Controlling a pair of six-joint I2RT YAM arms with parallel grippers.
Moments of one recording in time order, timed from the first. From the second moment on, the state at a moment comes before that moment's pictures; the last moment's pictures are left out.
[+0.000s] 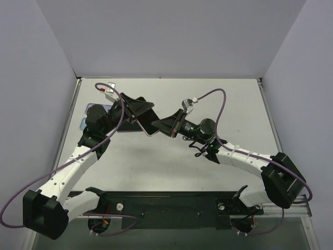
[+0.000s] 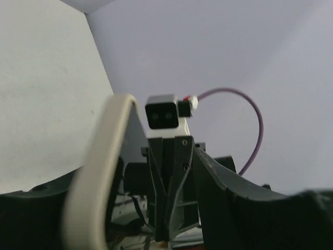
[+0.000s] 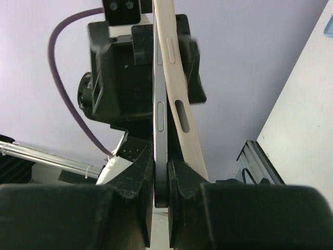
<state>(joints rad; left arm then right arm) -0.35 1.08 0.81 0.37 0.44 -1.25 0.77 1.38 0.70 0.91 -0.37 1.43</state>
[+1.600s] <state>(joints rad) -0.59 0.93 0.67 0.33 0.54 -1.03 0.68 1.21 0.61 0.77 -0.31 1.53</state>
